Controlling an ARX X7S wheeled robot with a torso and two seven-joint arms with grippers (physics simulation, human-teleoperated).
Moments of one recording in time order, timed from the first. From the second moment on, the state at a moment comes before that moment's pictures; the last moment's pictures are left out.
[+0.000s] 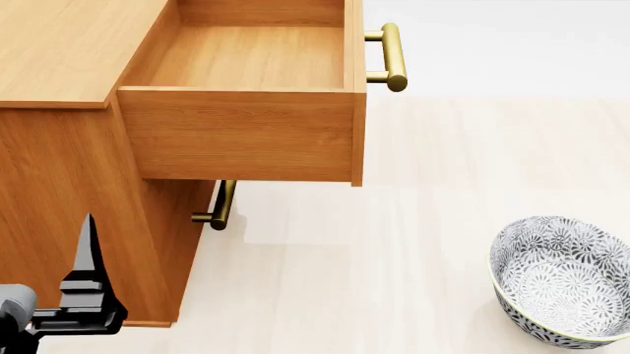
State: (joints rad) left arm -0.14 -0.25 0.12 0.52 -0.25 -0.35 -0.28; right arm -0.40 0.34 0.75 -0.38 0.54 0.09 -0.39
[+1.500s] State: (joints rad) left arm -0.16 -0.27 0.13 0.47 -0.29 -0.32 -0.31; right arm -0.37 0.18 0.68 -0.05 0.44 -0.19 -0.51
